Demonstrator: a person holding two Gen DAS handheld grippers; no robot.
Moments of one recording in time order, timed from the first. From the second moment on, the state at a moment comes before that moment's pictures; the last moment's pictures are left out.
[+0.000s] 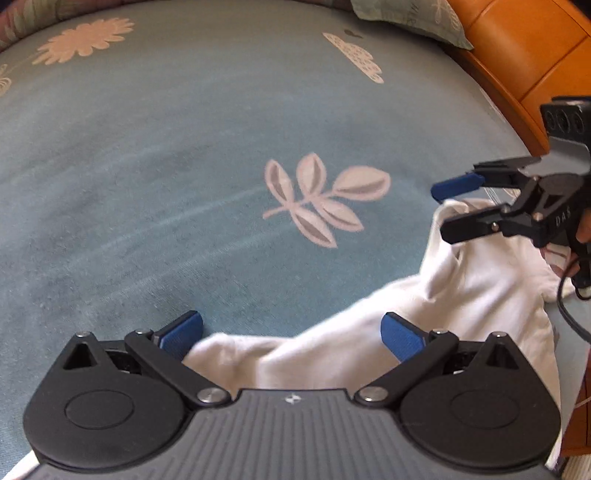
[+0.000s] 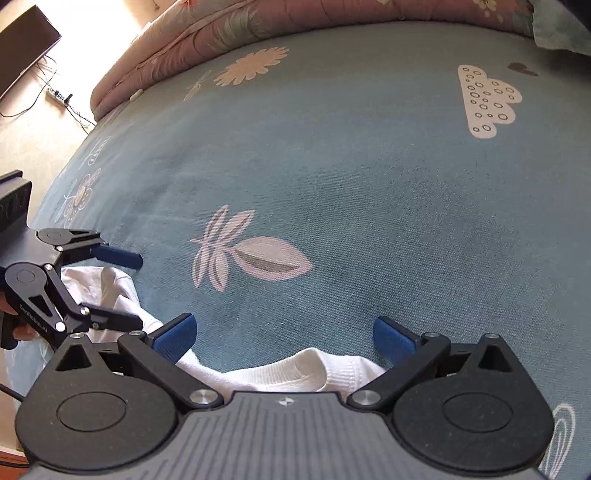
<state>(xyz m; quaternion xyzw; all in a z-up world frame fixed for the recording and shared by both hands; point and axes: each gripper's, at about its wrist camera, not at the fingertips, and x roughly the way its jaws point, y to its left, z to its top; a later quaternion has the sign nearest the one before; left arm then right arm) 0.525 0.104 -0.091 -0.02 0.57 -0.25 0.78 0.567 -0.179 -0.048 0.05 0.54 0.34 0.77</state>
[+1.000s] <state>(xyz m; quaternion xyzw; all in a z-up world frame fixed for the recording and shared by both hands) 0.433 0.063 -0.058 0.13 0.51 -0.37 0.76 0.432 -0.168 -0.017 -0.08 0.54 0.42 0.72</state>
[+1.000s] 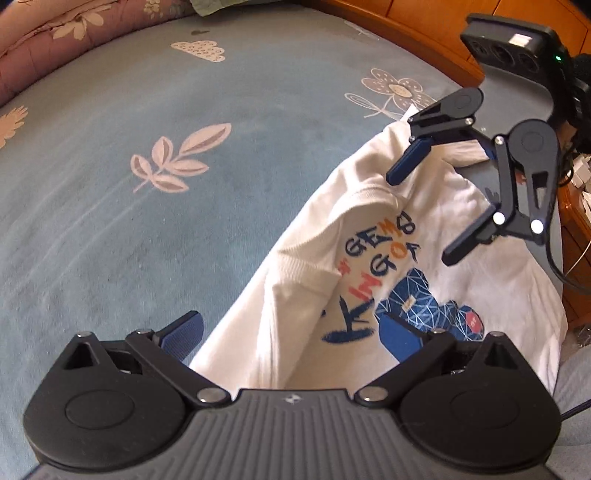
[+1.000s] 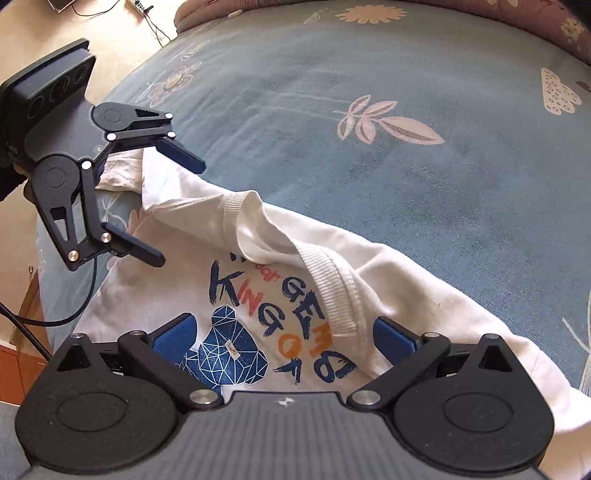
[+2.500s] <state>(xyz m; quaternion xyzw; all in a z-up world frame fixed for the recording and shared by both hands) 0.434 0.071 -0.049 0.15 0.50 -0.30 0.80 0.403 -0.179 -0.017 -0.52 0.34 0.35 0.70</state>
